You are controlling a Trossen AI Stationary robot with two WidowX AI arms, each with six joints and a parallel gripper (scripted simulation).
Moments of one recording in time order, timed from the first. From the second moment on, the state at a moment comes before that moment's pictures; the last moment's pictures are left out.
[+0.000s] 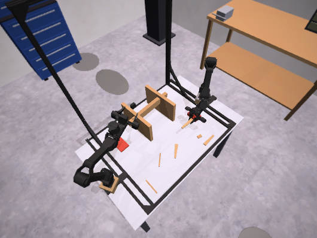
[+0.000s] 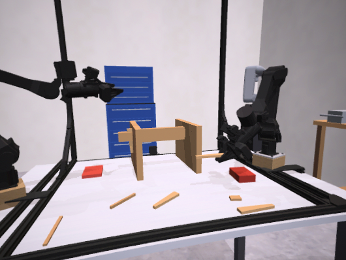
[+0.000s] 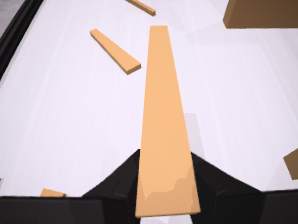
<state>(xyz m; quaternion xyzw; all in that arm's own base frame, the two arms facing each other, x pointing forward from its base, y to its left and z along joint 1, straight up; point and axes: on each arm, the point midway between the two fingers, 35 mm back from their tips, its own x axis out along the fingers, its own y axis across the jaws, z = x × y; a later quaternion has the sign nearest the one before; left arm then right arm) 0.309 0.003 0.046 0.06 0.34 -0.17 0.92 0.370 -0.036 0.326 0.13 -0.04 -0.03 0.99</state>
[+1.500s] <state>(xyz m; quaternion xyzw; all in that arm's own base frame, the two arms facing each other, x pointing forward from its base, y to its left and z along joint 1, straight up) 0.246 -0.268 0.234 -0.43 0.64 -0.16 0.62 0.316 0.000 0.324 0.00 -0.03 0.00 1.00</state>
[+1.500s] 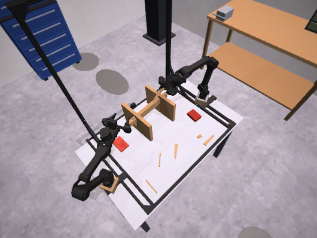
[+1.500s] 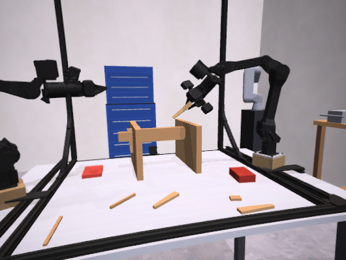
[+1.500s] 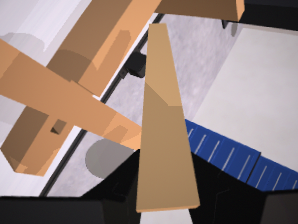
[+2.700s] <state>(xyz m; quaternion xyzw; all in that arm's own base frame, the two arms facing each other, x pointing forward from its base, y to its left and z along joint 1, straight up) 0.186 -0.278 0.236 -0.53 0.73 0.23 0.36 0.316 0.000 0.324 0.00 -0.03 0.00 1.00</state>
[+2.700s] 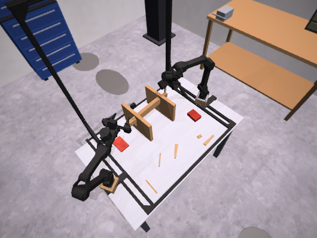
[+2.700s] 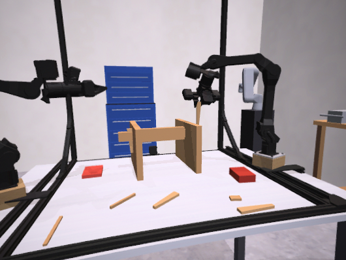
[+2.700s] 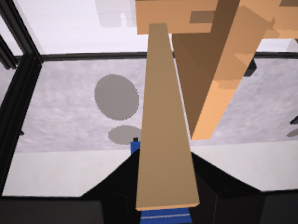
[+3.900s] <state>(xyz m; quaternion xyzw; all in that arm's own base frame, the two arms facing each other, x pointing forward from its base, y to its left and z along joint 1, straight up) 0.221 -0.292 0.232 -0.53 0.73 0.23 0.36 0.316 0.000 0.324 0.00 -0.03 0.00 1.00</state>
